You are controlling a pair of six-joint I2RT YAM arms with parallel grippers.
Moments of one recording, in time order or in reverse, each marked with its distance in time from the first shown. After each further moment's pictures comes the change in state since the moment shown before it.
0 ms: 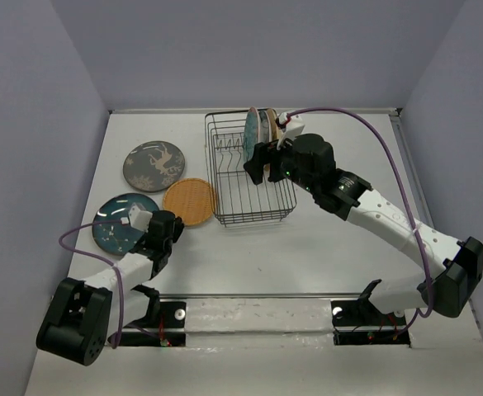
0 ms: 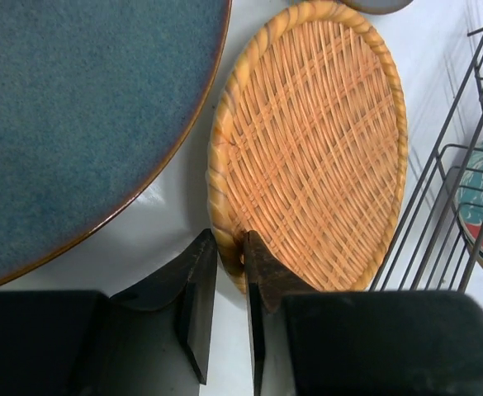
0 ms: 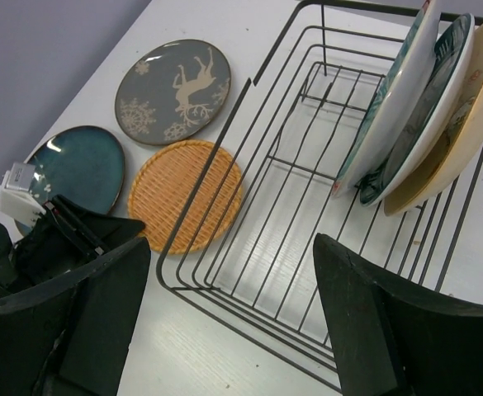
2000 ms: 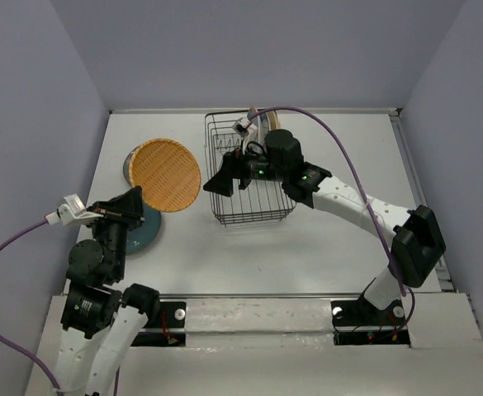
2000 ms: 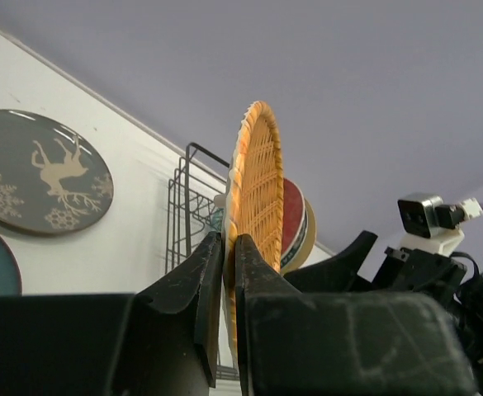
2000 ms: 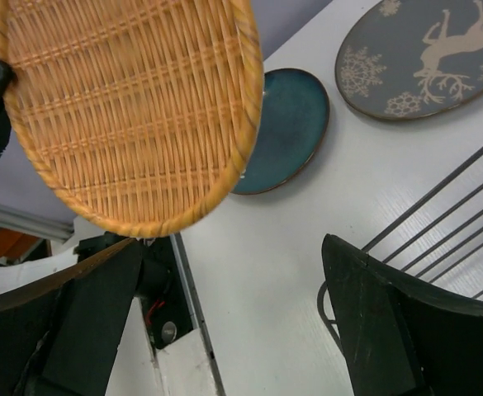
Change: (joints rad) left arm 0.000 -0.812 0.518 -0.539 0.014 0.478; right arm 0.000 0.271 0.066 0.270 -0.649 0.170
